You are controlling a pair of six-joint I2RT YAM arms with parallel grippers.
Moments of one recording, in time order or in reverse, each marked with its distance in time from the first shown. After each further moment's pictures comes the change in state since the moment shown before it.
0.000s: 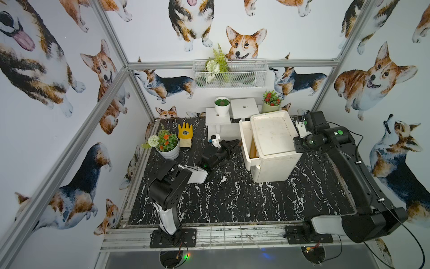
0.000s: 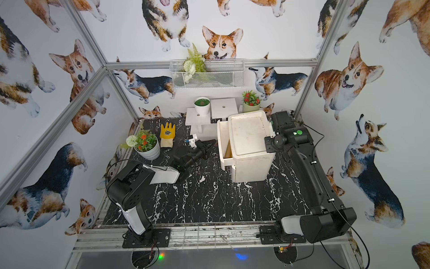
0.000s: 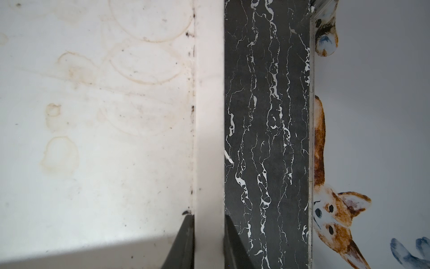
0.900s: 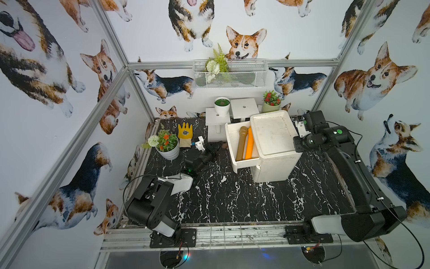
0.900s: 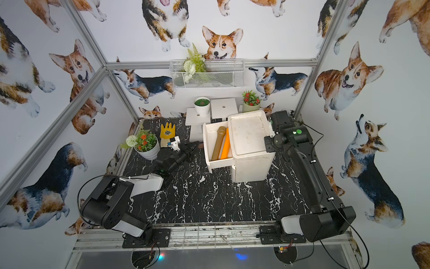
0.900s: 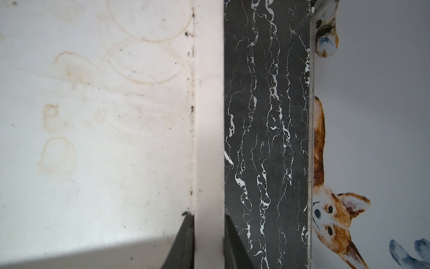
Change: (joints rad) left arm 0.148 -0.262 -0.174 -0.151 0.027 0.108; right arm 0.000 0.011 0.000 0.009 -0.001 -0.006
